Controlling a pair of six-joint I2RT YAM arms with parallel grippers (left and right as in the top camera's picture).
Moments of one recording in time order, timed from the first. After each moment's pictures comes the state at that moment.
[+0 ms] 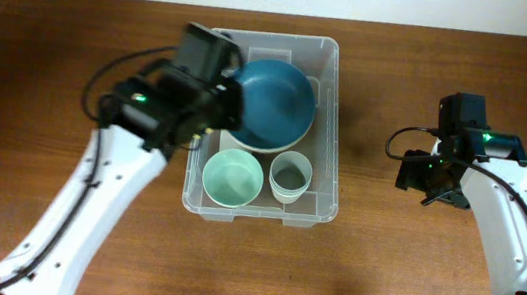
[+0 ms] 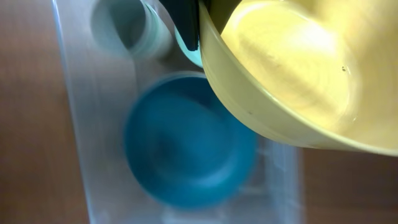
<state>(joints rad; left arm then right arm) -0.45 1.55 1.62 -1.01 -0.04 -0.41 -0.04 1.56 1.24 -1.09 0.11 0.24</state>
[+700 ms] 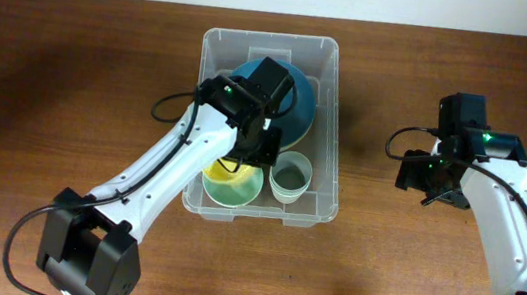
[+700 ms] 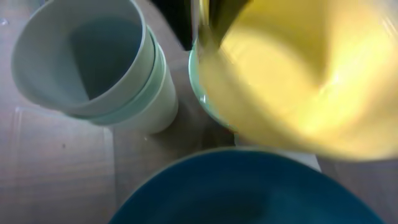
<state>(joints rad) -0.56 1.84 1.62 -1.13 0.07 -0.41 -0.04 1.56 1.24 -1.09 0.11 0.24</state>
